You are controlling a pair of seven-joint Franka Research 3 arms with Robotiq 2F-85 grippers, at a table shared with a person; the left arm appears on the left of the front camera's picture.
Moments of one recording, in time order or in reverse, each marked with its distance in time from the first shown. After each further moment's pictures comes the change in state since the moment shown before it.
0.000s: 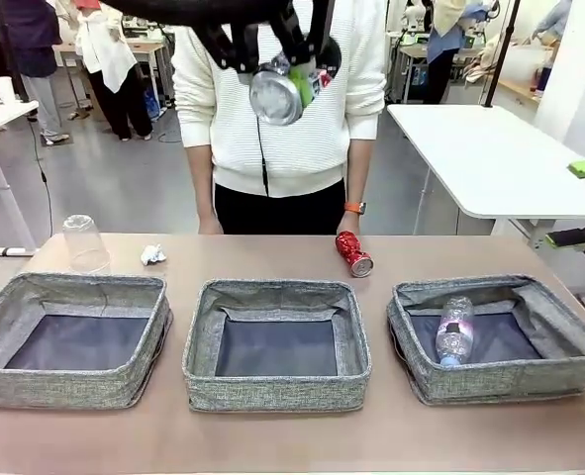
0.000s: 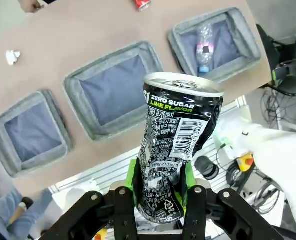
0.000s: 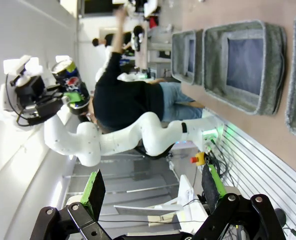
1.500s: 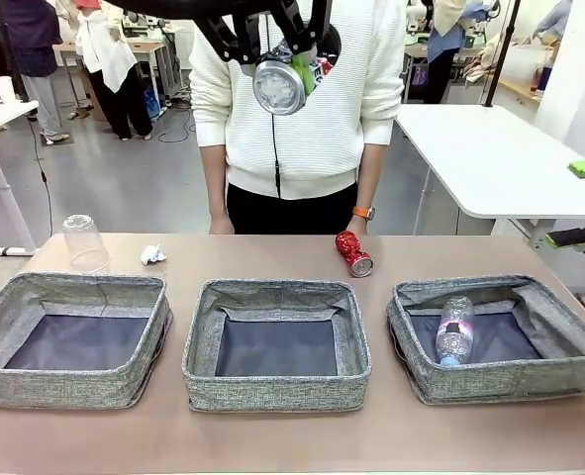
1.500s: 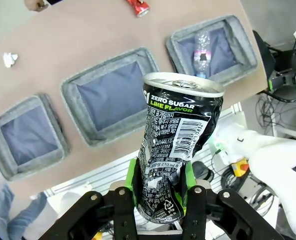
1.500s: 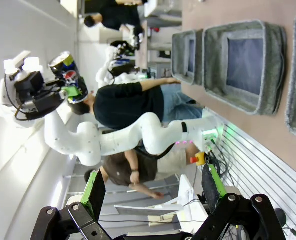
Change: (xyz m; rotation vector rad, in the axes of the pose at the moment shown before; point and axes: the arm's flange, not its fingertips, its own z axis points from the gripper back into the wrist) left arm 0.010 0.007 -0.001 -0.022 -0.015 0.024; right arm 0.000 0.000 0.000 0.000 0.000 0.000
